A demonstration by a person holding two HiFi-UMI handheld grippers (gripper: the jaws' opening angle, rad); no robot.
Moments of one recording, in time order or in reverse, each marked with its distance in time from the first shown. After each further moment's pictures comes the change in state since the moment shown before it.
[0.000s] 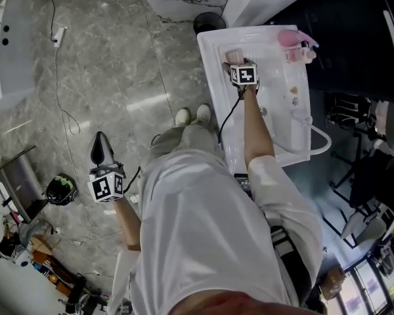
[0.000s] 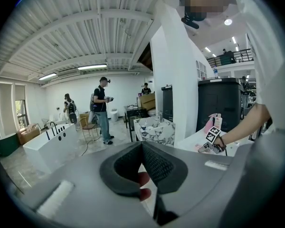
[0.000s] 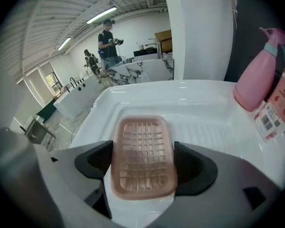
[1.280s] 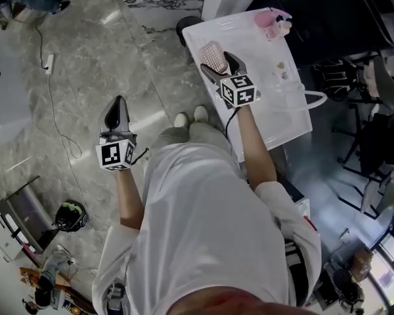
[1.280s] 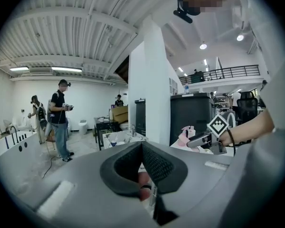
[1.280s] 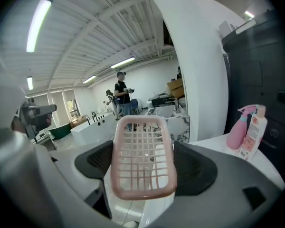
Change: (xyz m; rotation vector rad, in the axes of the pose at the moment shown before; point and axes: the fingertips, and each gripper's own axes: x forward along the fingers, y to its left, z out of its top) left arm 0.050 -0.070 0.040 0.055 -0.191 -0.363; right arm -0.210 0.140 0.060 -0.037 -0.517 0.137
